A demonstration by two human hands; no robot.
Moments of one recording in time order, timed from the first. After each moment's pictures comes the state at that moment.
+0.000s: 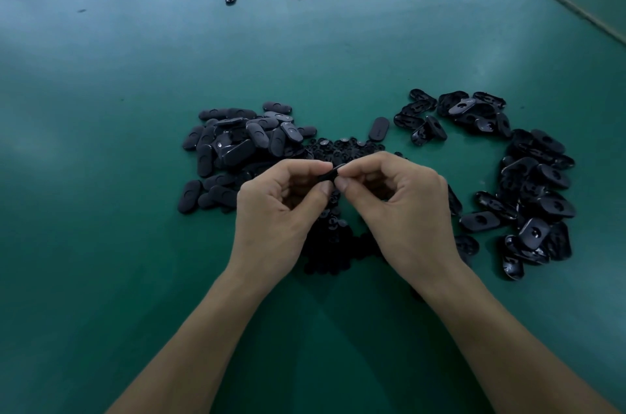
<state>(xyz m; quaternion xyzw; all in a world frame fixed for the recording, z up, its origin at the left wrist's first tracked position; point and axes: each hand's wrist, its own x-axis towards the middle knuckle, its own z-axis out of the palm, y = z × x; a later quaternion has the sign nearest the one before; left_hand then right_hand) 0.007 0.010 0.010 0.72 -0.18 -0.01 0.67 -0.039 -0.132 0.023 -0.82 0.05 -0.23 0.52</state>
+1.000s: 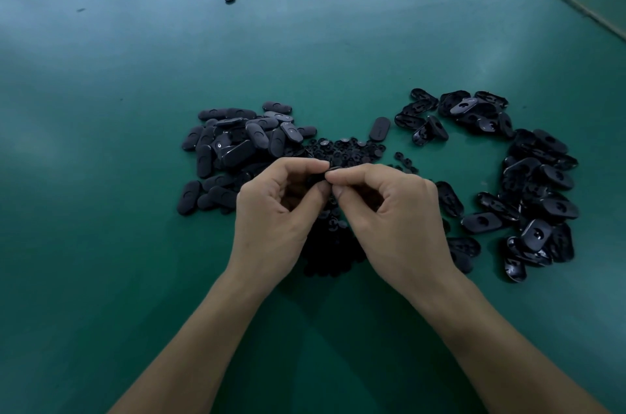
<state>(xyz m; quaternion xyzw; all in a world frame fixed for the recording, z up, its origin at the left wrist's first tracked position) 0.009 0.010 0.009 0.72 -0.17 -0.02 0.68 -0.041 -0.123 0.024 -0.85 0.05 -0.23 0.48</state>
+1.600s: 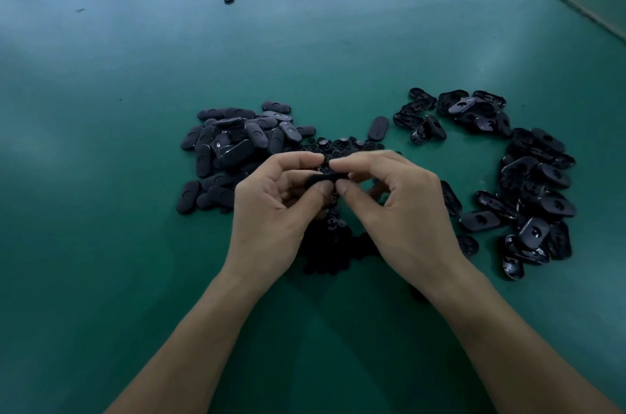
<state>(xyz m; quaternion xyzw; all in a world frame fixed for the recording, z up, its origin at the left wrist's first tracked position) 0.009 0.011 0.008 0.67 -0.15 -0.05 0.73 -0.040 -0.135 0.026 -0.86 0.03 -0.19 0.47</state>
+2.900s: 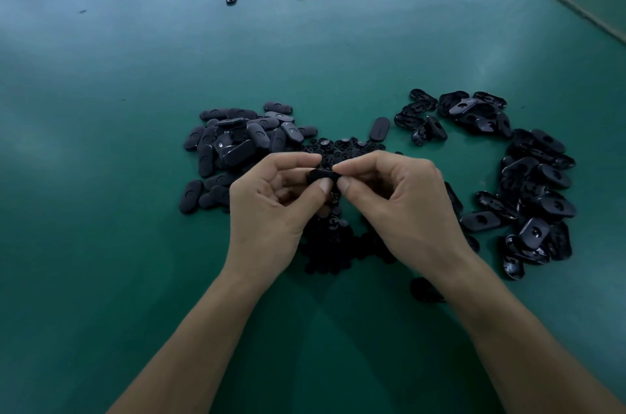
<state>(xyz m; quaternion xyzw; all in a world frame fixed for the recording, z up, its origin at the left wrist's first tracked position) 0.011 0.011 0.004 0.67 -0.14 0.00 0.73 -0.037 -0.140 0.029 -0.82 0.04 -0.16 0.56</state>
